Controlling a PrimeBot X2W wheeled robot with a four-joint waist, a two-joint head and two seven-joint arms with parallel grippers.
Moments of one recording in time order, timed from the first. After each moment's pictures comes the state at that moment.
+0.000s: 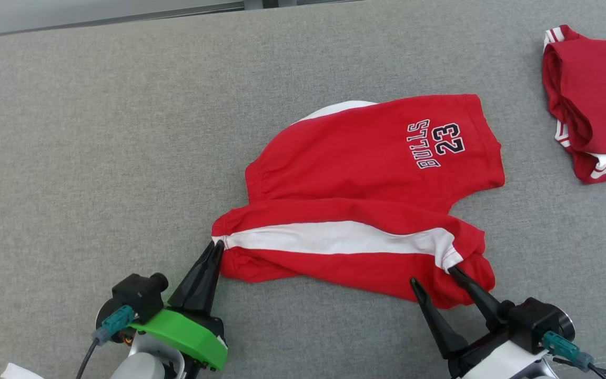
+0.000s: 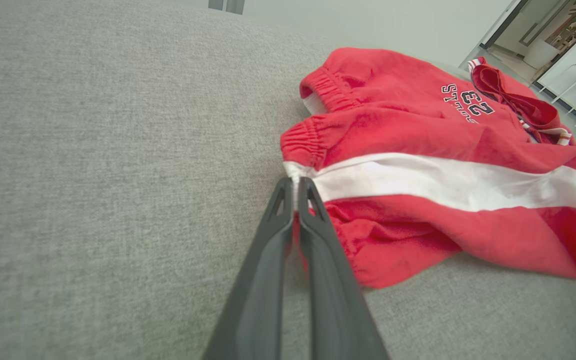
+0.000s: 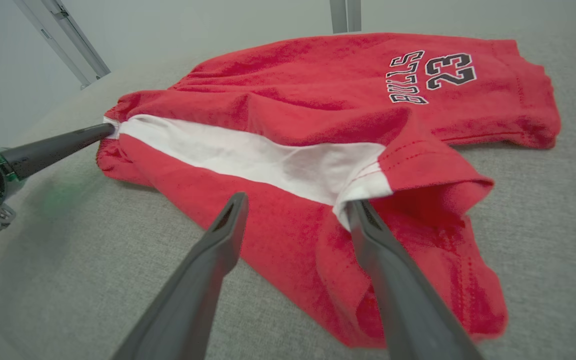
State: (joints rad) left arm -0.19 0.23 -0.46 0.32 -0.56 -0.13 -0.26; right arm 0.03 -0.31 0.39 0.05 0.36 0.13 -0.26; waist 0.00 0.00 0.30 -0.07
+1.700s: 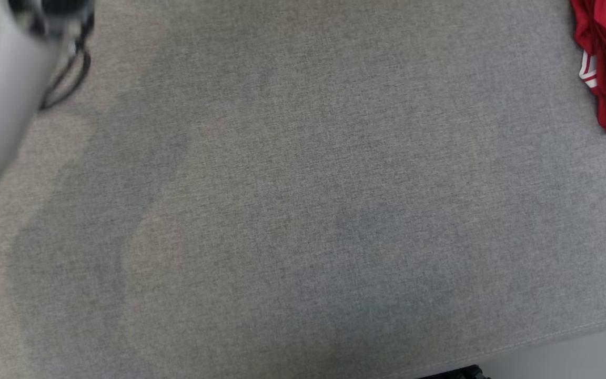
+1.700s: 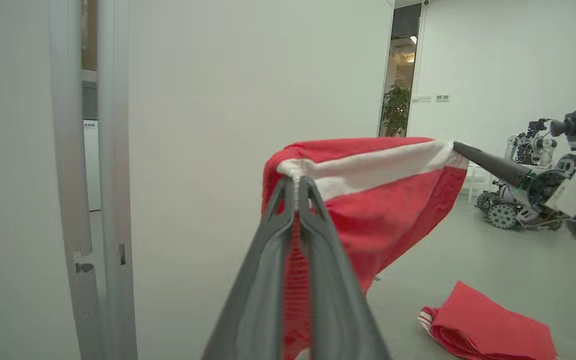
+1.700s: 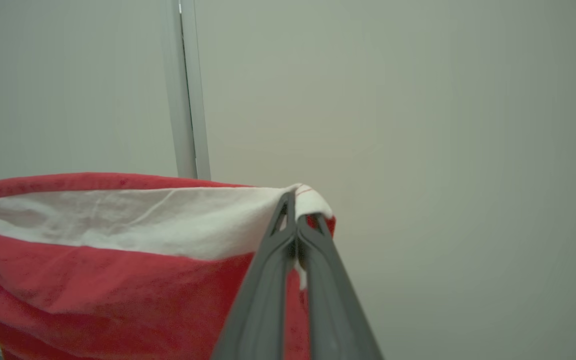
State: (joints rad) left arm -1.48 0.40 -0.81 0.31 -0.92 -0.13 -0.26; right arm -1.26 -0.71 0.38 0.31 0.93 0.13 -0.26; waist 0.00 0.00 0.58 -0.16
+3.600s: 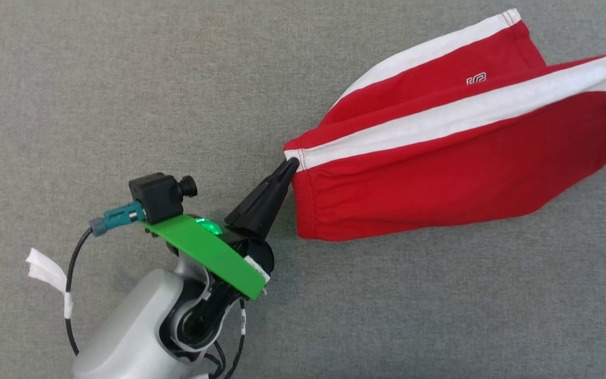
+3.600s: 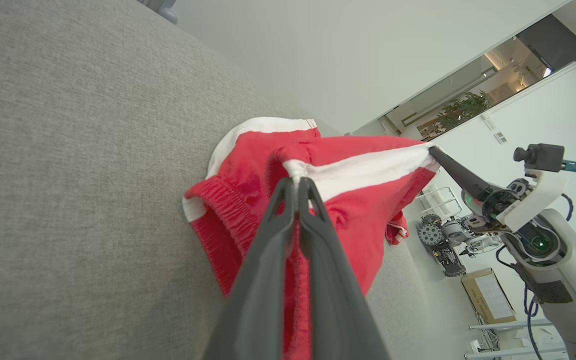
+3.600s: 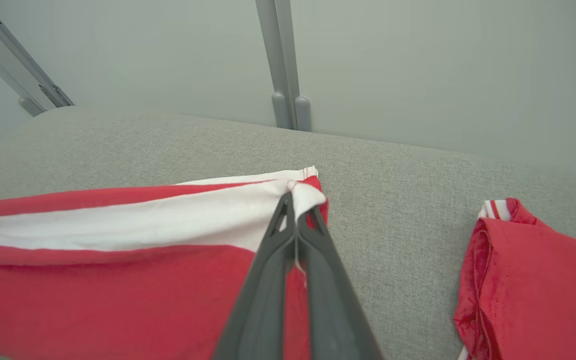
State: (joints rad) left arm -0.45 0.28 -0.67 0.03 -1.18 -0.13 -0.05; right arm -0.34 -0.83 0.07 -0.11 0.89 0.13 0.23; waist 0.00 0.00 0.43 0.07
